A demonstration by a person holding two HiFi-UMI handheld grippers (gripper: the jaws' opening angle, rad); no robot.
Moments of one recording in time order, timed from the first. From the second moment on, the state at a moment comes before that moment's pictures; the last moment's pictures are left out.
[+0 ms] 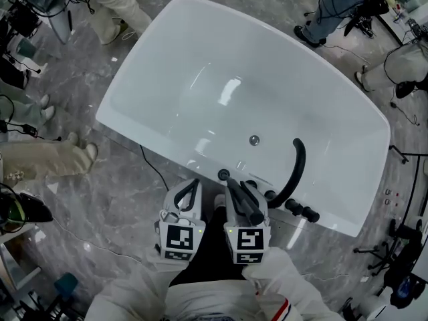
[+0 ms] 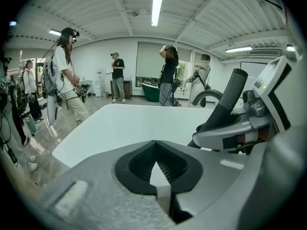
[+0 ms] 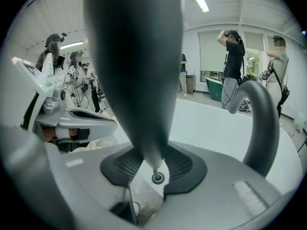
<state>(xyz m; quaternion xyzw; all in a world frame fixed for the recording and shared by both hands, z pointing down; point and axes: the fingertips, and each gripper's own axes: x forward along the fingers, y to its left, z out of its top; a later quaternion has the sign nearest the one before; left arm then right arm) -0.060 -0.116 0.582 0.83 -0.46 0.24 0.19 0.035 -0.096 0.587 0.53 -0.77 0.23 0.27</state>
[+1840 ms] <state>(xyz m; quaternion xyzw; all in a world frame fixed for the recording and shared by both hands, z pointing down) -0.061 -0.114 0.672 0.82 -0.46 0.25 0.23 0.031 -0.092 0.685 0.54 -0.73 0.26 0.32</state>
